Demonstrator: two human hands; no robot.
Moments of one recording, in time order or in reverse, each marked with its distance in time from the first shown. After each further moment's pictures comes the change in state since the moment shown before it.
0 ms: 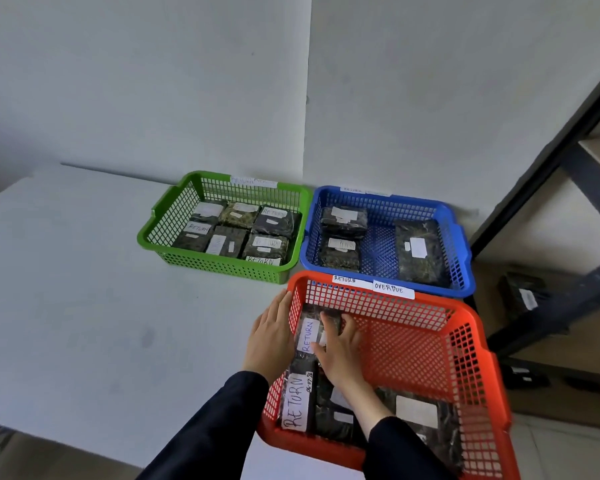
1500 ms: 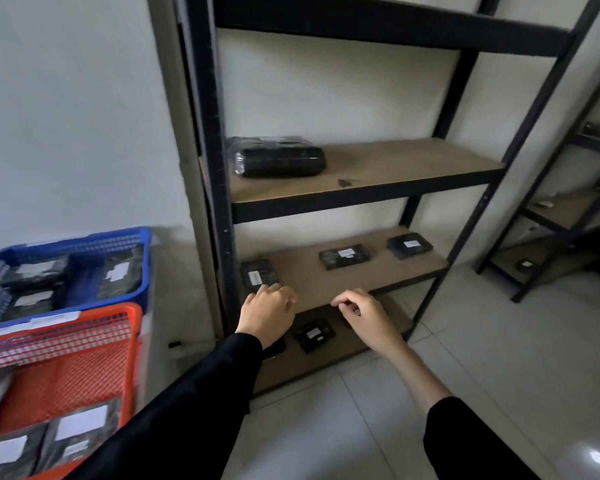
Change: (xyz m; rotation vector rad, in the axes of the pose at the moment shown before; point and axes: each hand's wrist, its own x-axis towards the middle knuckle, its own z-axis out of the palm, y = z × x) left_hand -0.069 0.485 0.192 0.079 -0.145 0.567; right_hand -0.239 0.459 -0.306 0.299 0.515 0.018
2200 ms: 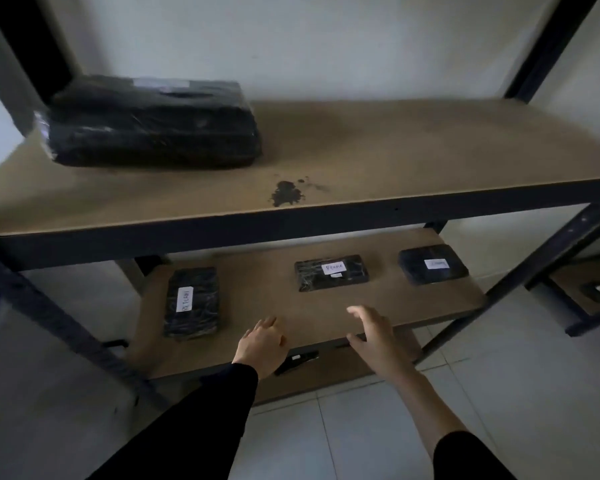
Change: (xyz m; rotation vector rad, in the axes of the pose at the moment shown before) left_hand 0.246 0.029 0.218 -0.060 -0.307 -0.298; right_hand 0.215 0.273 -0.030 -0.178 -0.254 0.123
